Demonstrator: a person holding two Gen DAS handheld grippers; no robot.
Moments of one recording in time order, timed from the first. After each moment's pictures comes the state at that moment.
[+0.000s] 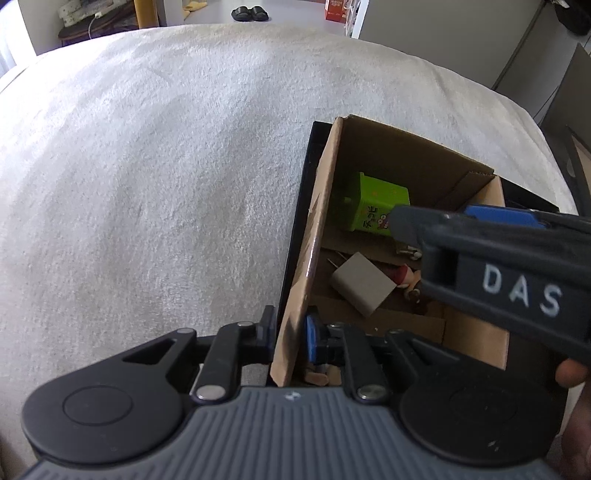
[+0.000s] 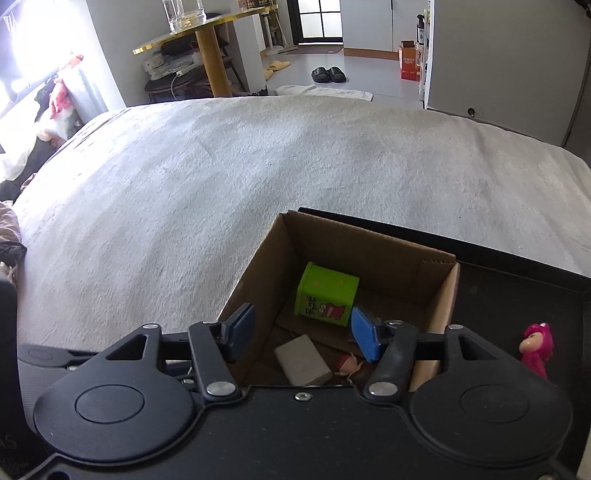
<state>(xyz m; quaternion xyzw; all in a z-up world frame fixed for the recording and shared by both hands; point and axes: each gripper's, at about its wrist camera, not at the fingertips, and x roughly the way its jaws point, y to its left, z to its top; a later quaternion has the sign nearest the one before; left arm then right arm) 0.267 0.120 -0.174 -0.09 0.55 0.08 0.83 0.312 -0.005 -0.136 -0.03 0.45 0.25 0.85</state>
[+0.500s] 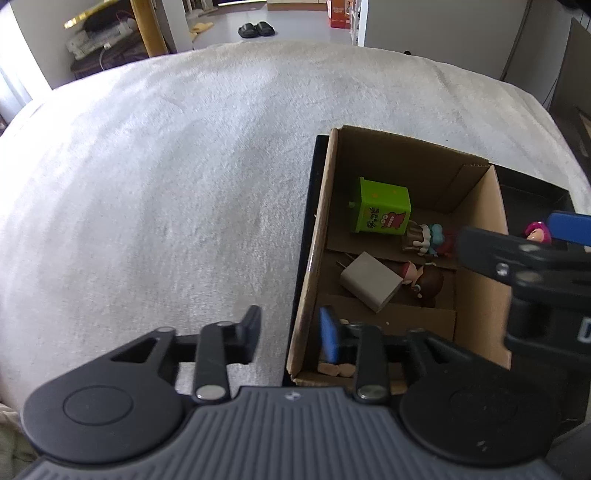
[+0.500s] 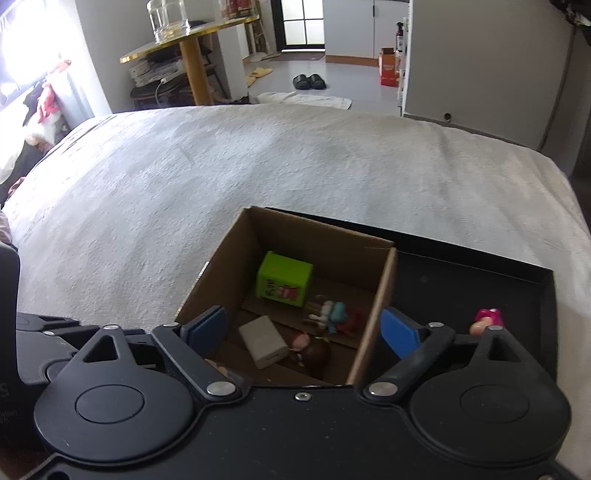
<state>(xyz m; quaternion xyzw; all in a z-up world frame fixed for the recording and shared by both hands) 0.258 0.095 -0.155 -0.02 0.54 0.12 0.83 0.295 -0.052 -0.119 -0.03 0.44 0.22 0.87</state>
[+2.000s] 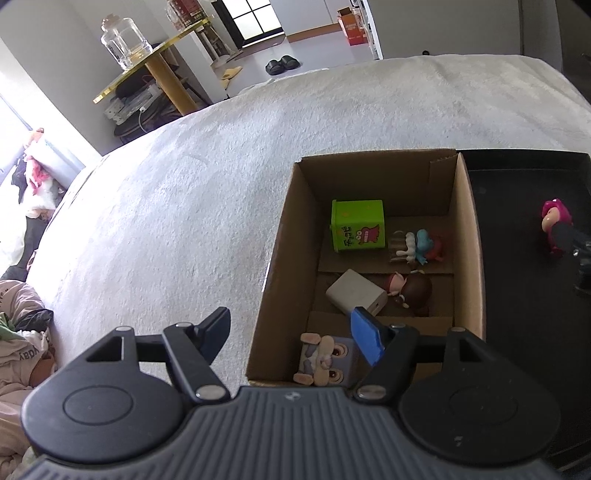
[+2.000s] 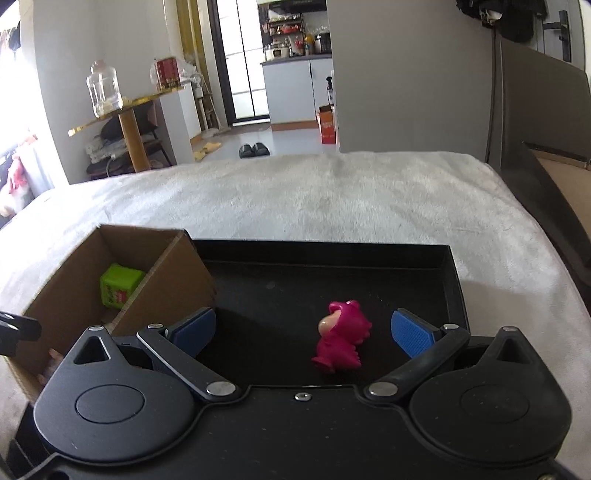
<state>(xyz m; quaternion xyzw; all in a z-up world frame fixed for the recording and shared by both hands) 0.267 0.000 -0.150 0.11 0.50 0.20 0.83 0.310 -0.203 -0.209 0.03 0.33 0.17 0.93</state>
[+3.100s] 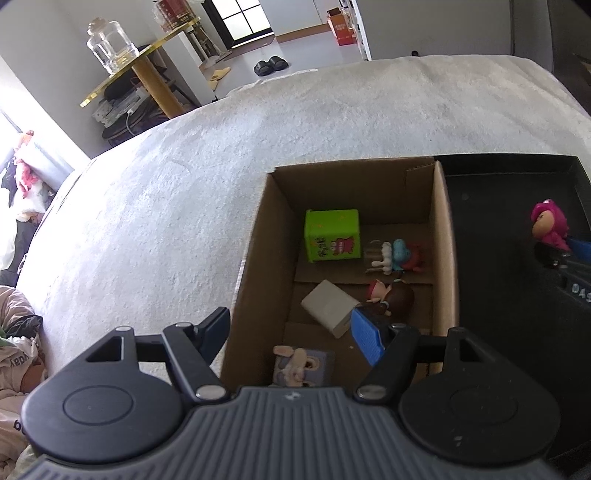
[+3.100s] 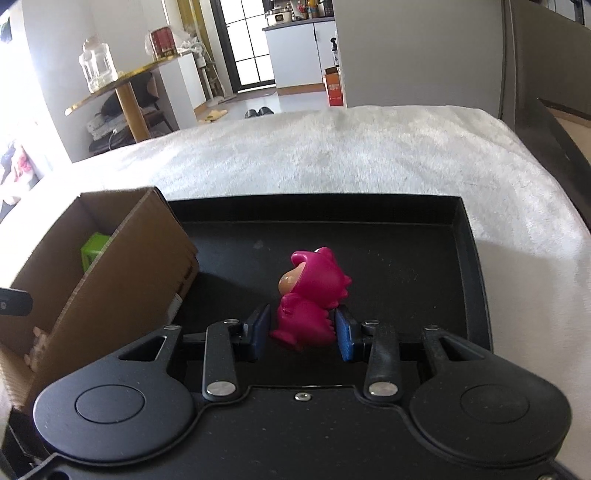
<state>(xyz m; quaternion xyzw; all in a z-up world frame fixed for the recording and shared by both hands) 0.276 -0.009 -0.150 0.11 0.50 0.18 0.84 0.321 -0.215 -0.231 0.05 0.39 0.19 0.90</state>
